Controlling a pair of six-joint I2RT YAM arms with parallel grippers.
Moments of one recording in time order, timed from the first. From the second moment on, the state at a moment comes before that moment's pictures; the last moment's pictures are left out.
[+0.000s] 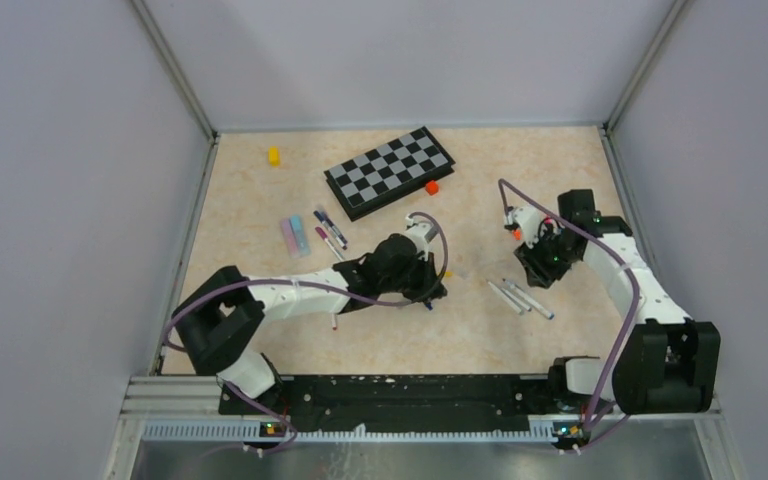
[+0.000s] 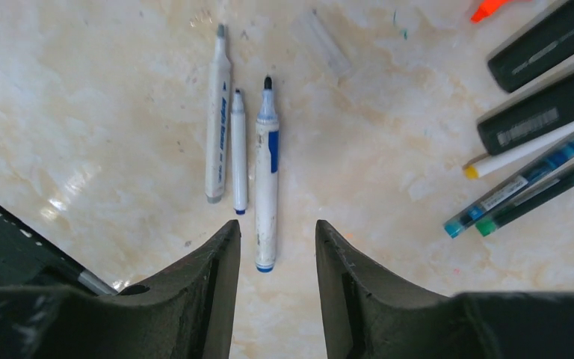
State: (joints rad) left arm -0.95 1.54 0.81 0.18 0.15 -0.64; right arm 0.03 1.26 0.90 -0.92 -0.29 -0.78
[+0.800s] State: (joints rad) left arm -1.00 1.83 1.10 -0.16 0.08 -0.68; right arm -0.04 1.17 0.87 -0.75 -0.62 -0.62
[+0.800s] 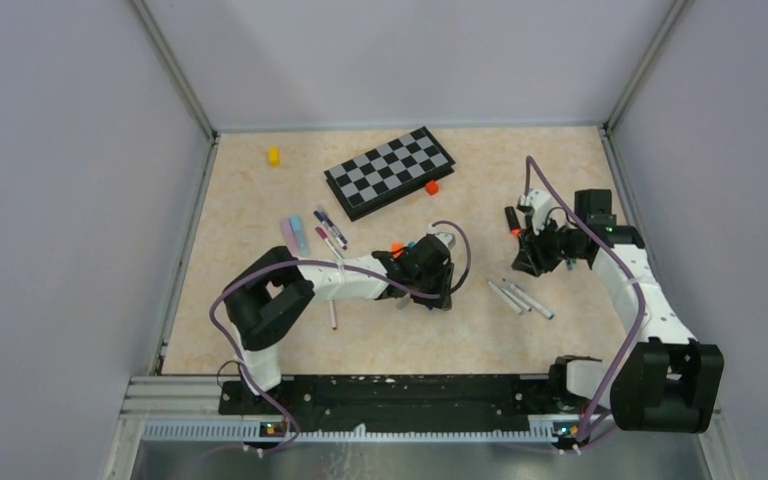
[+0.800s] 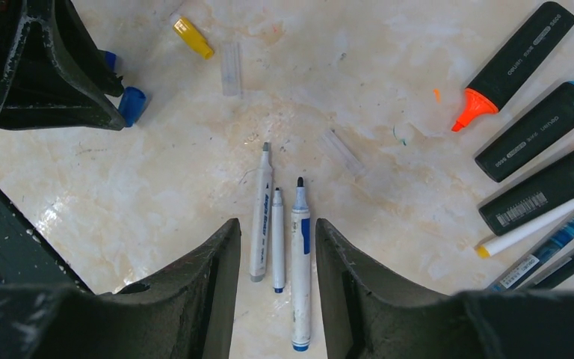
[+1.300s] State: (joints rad) left arm -1.00 1.74 1.06 -0.15 0.06 -0.63; right arm -0.04 1.17 0.87 -0.76 -0.67 -0.62
